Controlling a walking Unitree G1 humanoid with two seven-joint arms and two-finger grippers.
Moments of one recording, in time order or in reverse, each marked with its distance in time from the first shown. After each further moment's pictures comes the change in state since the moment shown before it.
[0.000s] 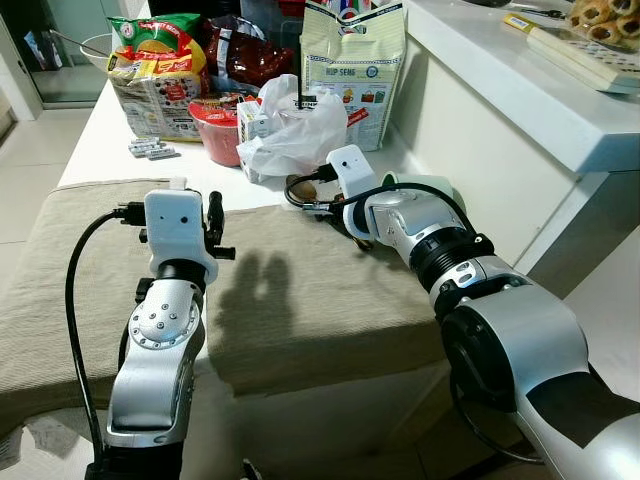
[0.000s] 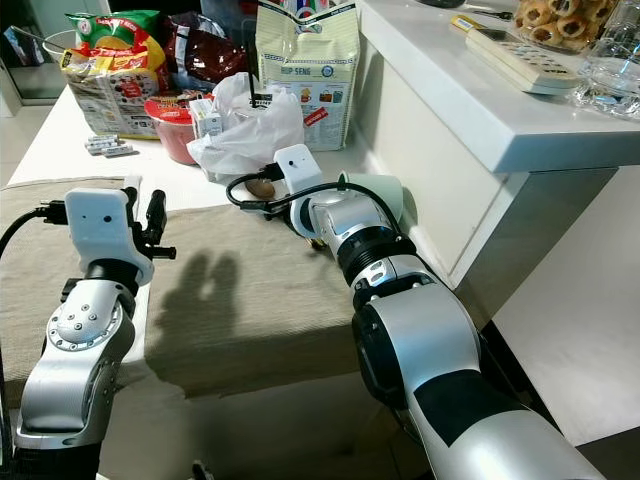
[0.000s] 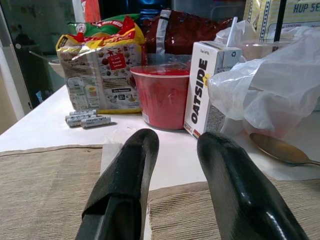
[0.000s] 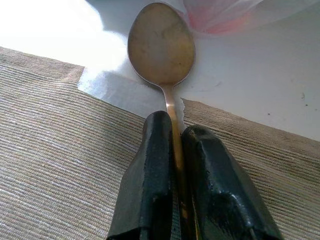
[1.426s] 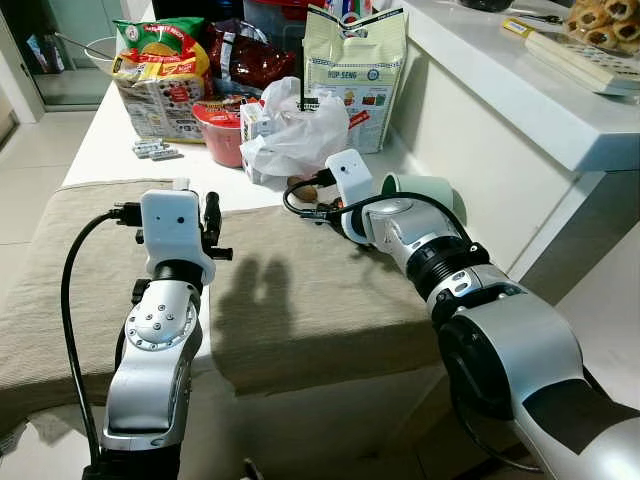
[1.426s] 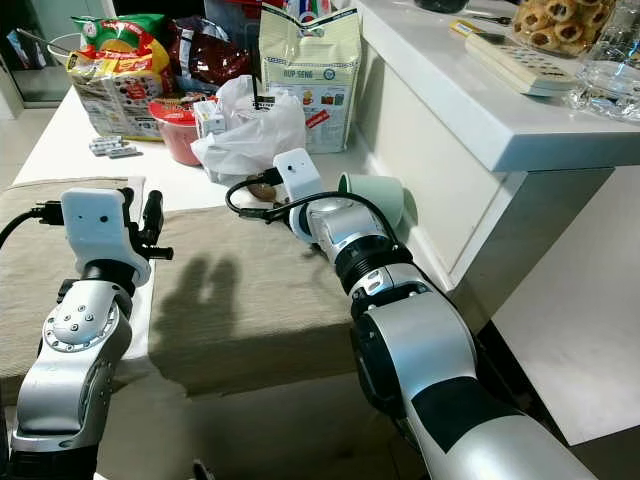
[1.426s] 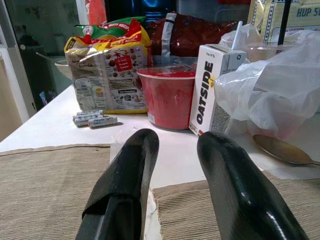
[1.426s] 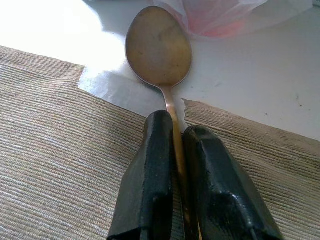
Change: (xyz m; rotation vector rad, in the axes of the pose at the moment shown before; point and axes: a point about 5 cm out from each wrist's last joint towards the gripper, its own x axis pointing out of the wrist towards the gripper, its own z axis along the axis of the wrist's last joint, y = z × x) left arm -0.002 0.002 0.001 0.003 0.007 0.007; right arm 0.004 0.003 -0.006 -0.019 -0.022 -0.040
